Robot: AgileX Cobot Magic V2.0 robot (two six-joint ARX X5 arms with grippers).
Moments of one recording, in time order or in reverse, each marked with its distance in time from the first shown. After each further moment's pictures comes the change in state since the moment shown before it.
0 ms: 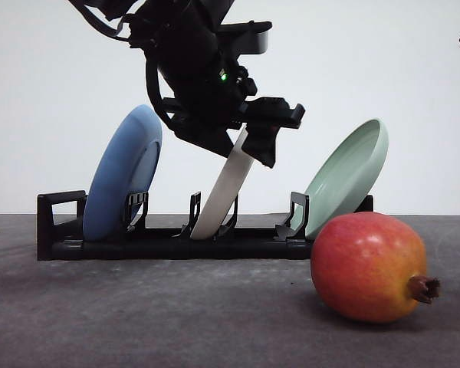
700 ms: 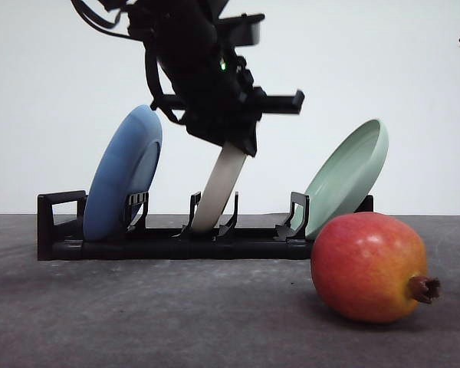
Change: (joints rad) left_arx -0.002 -0.029 0.011 -0.027 -0.023 -0.097; right_arx 0.000 0.000 0.000 0.000 0.000 0.000
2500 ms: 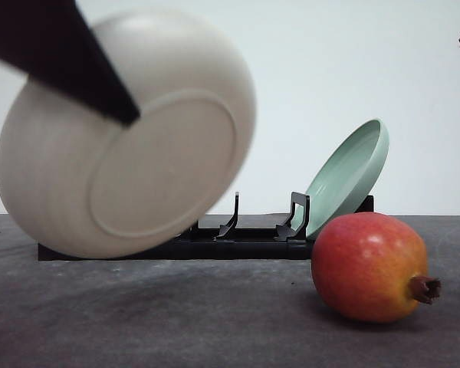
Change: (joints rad) left_arx -0.313 -0.779 -0.454 -0.549 0.143 0.310; right_arx 0.000 0.000 0.000 0.000 0.000 0.000
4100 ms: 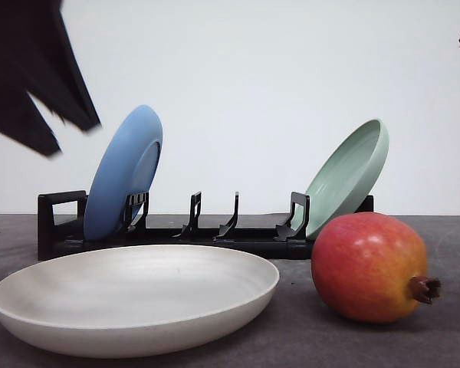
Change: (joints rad) left_arx 0.435 0.009 0.102 -0.223 0.374 -0.306; right_arx 0.000 0.000 0.000 -0.003 0.000 0.000
